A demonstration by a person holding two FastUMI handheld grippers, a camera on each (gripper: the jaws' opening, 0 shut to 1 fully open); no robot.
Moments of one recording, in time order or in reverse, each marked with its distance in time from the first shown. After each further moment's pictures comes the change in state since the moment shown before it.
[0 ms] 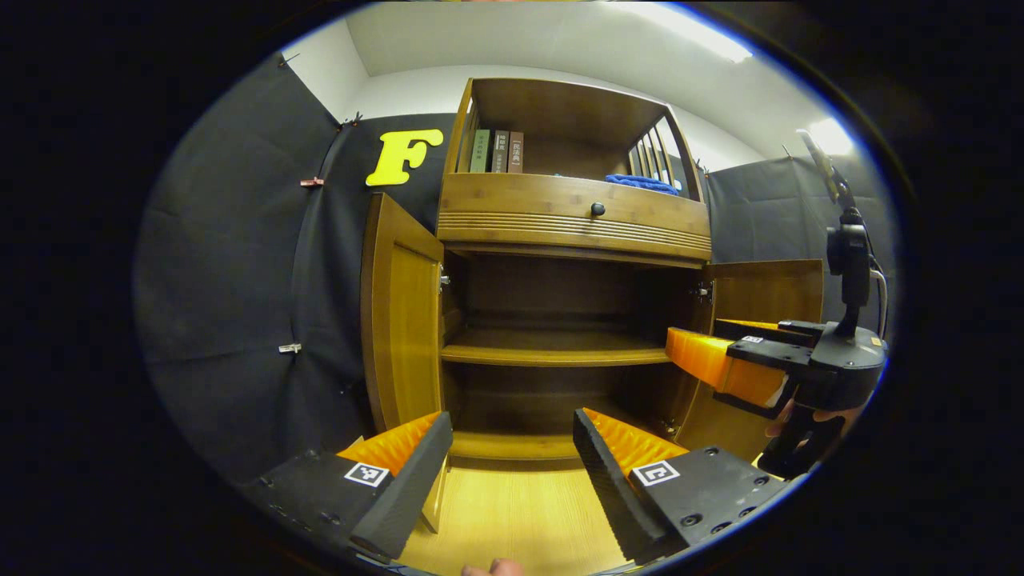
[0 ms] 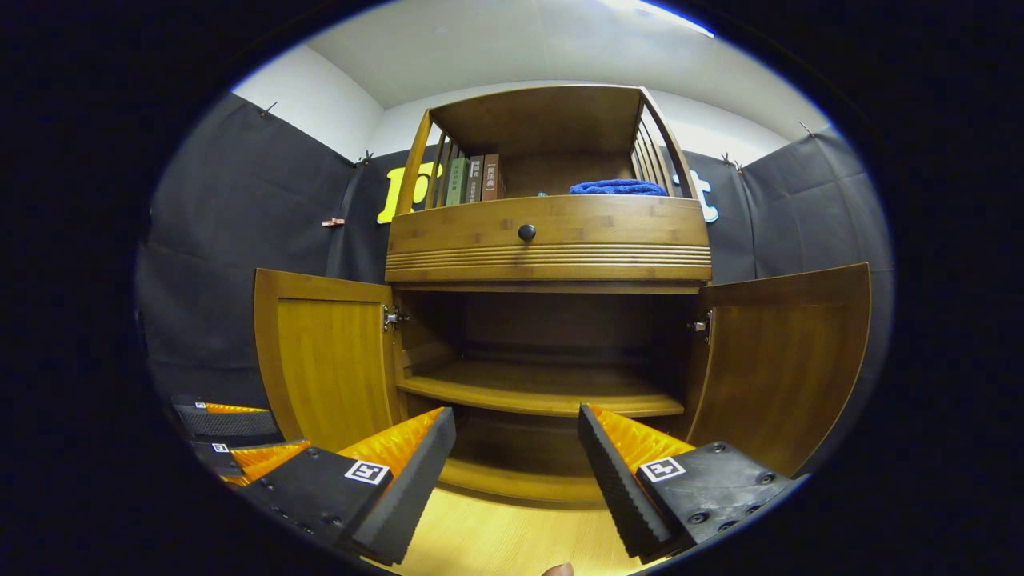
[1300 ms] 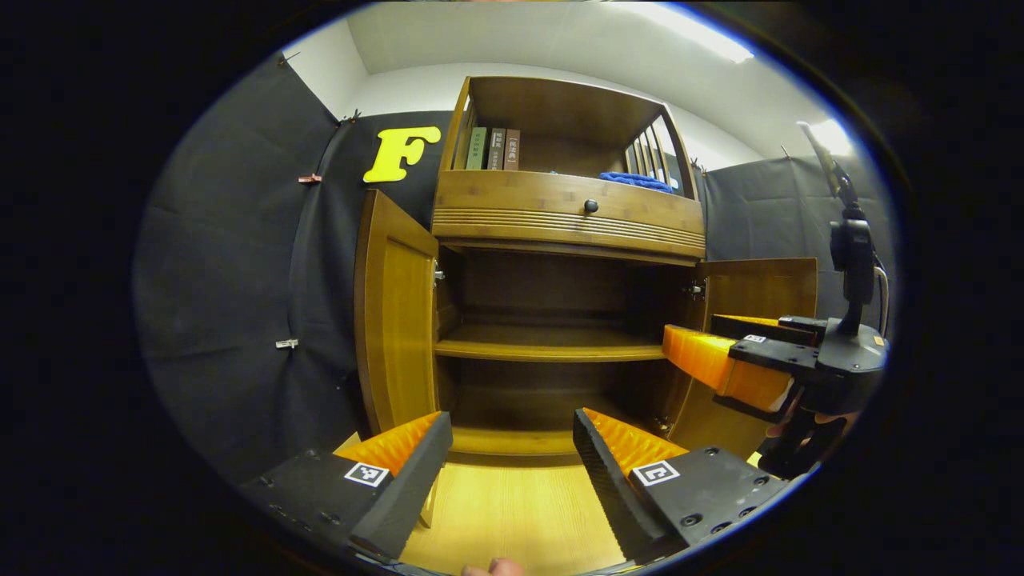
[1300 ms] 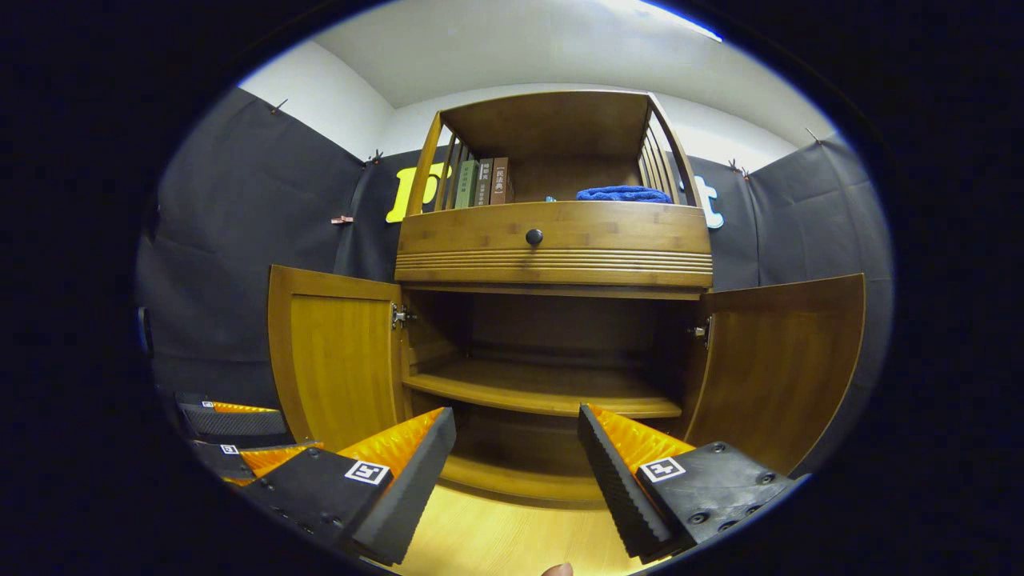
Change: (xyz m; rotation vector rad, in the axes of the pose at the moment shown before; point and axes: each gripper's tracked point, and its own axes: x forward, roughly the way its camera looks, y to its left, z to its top) left arm -0.007 -0.009 -0.002 0.000 0.010 -0.013; right arm -0.012 0.001 0.002 -0.027 -0.007 0.012
